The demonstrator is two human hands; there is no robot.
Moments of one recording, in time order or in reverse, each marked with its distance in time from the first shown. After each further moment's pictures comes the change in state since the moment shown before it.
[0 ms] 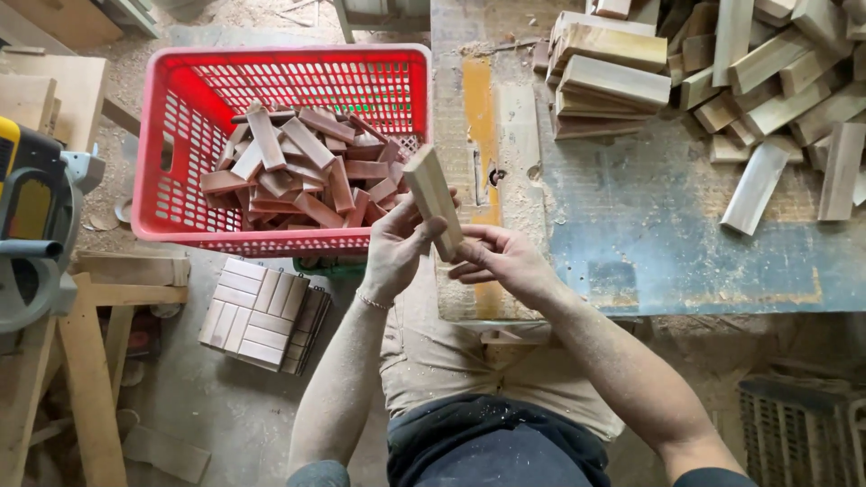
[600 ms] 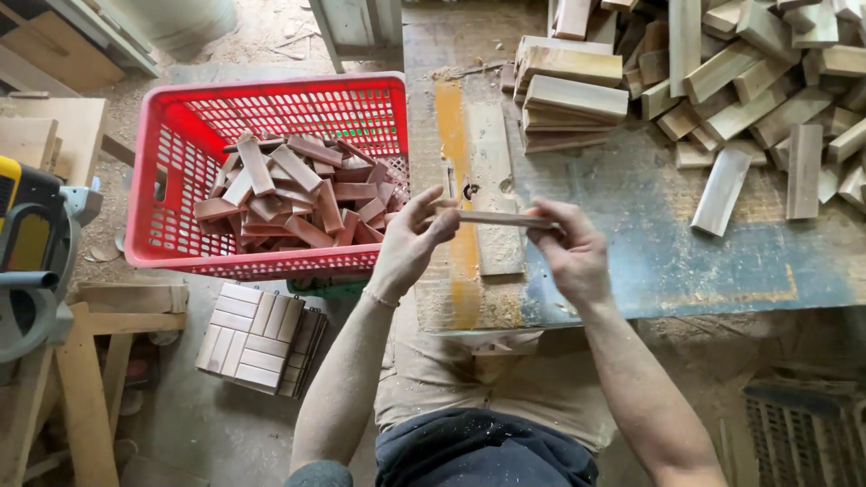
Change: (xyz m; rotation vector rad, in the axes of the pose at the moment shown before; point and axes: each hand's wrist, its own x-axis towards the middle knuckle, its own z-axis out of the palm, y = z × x) left_hand 0.023 -0.016 0.035 0.119 0.019 -0.225; right_hand -0.018 0.001 -0.090 -0.247 0.437 -0.714
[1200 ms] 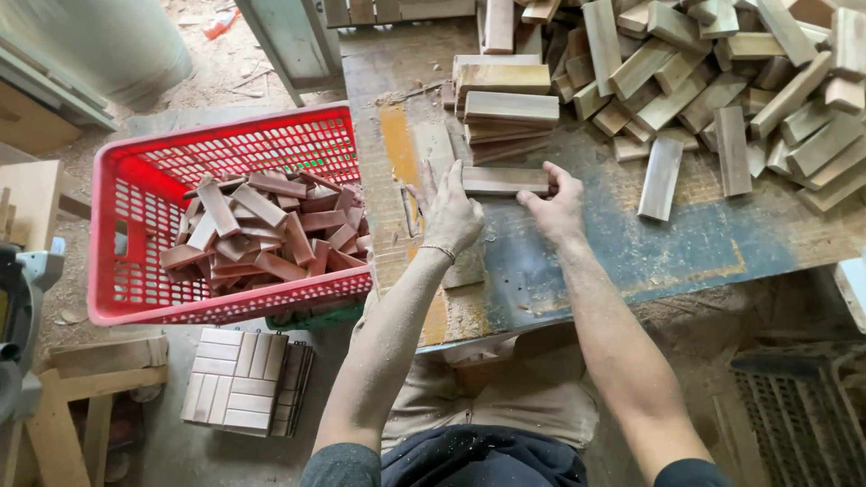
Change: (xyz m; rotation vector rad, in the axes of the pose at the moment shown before) left_hand 0.087 -0.066 0.109 1.293 0.007 0.142; right_hand 0.071 0.115 -0.082 -0.454 0.282 0.372
